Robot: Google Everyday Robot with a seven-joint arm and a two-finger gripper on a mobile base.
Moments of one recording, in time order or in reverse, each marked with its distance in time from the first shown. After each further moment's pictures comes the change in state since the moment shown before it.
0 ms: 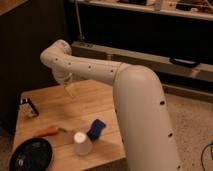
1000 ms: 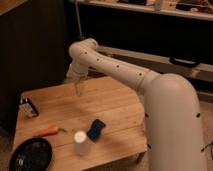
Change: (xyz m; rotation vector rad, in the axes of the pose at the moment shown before) arm -0.046 -0.026 -0.021 -0.123 0.283 0.177
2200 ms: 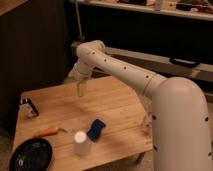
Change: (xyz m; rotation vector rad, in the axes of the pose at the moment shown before) arm -0.002 -0.002 -0.002 -0.015 0.038 0.024
